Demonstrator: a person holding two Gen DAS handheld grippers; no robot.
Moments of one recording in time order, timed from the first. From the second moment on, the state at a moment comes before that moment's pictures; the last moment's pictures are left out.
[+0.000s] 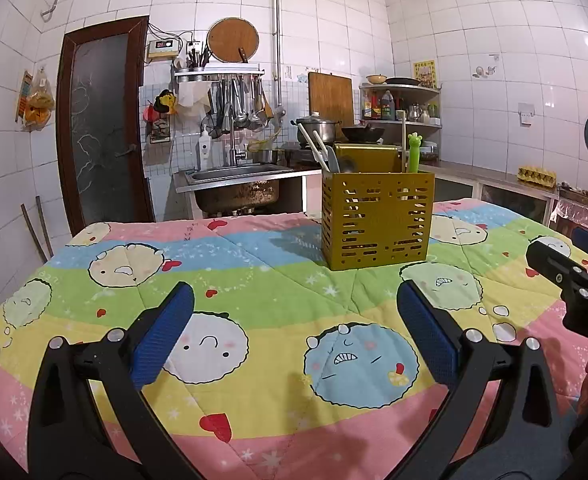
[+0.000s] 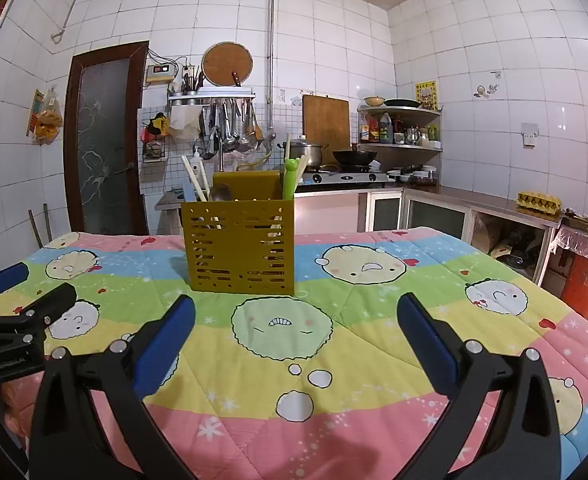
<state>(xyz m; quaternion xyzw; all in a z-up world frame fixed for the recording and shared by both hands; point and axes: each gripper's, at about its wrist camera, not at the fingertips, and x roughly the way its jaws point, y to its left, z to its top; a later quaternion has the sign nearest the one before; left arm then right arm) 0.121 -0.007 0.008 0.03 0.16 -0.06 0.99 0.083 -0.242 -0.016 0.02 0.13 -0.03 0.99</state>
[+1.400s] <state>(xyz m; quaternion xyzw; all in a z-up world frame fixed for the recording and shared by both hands) 0.118 -0.009 0.013 0.03 0.15 -0.05 0.99 0.082 -0.240 -0.019 0.01 0.12 -0.03 0.99</state>
